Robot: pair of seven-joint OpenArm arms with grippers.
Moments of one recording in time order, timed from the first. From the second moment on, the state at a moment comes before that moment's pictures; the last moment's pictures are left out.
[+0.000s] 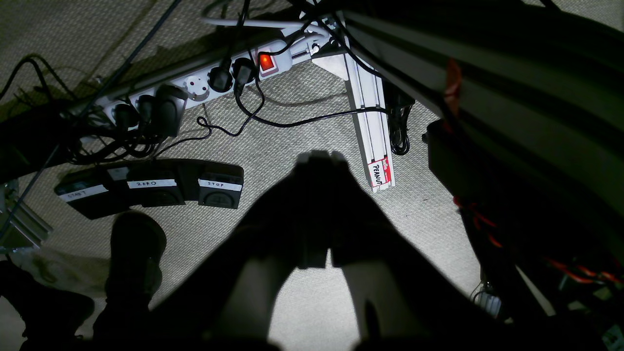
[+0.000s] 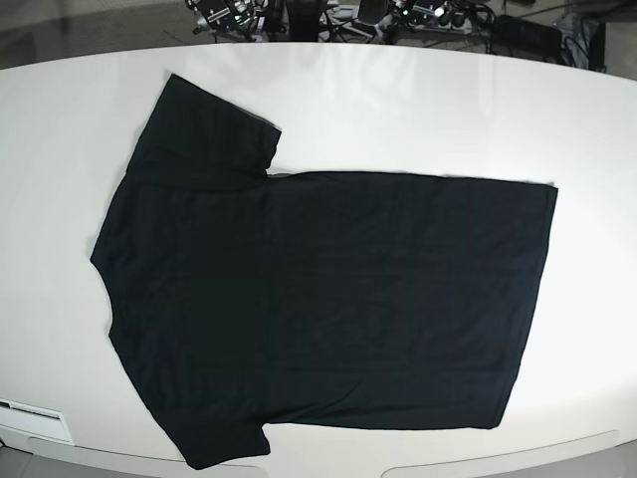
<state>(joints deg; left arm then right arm) 8.7 -4.2 21.3 21.9 -7.4 -10.6 10.6 -9.2 0.1 -16.3 28.3 -7.9 8.3 -24.4</state>
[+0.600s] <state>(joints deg) 9.0 -4.2 21.3 24.1 -7.4 -10.8 10.7 -9.1 0.1 -16.3 29.6 -7.9 8.3 -25.0</state>
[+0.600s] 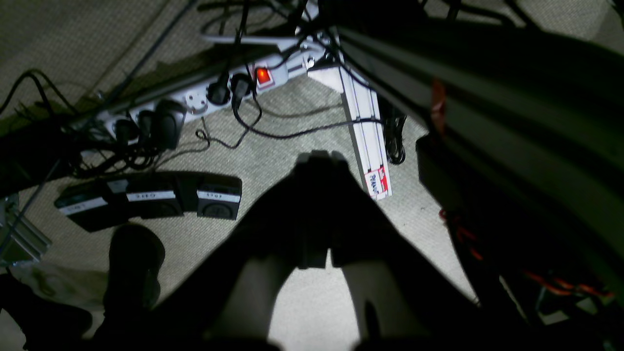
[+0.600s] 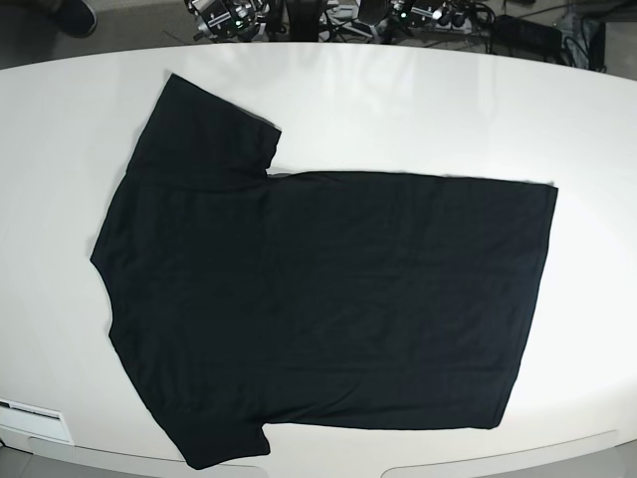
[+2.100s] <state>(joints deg) 41.8 -25.1 21.4 74.8 -9.0 -16.5 28.3 -45.4 9.9 -16.2 77.3 -13.8 7.5 -33.9</state>
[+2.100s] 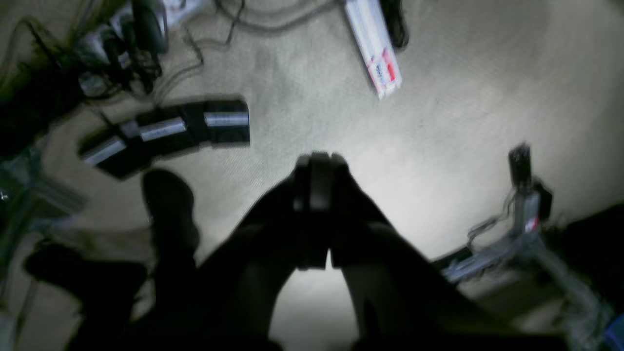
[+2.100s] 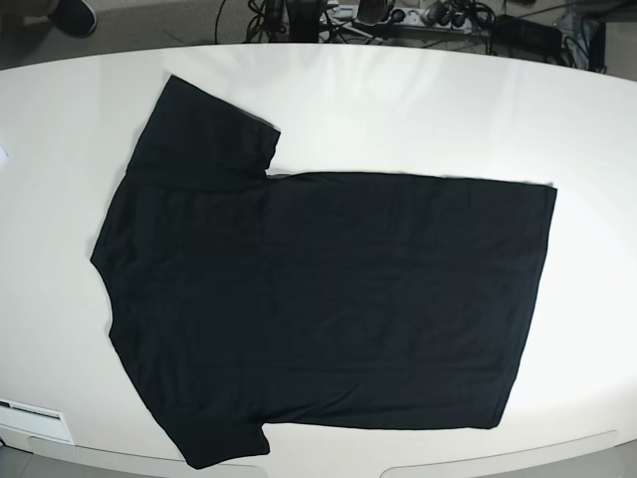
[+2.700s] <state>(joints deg) 71.2 -40.7 1.4 133.8 -3.3 -9.7 35.8 -74.5 21.0 -16.1 130.0 -17.0 1.2 -37.2</state>
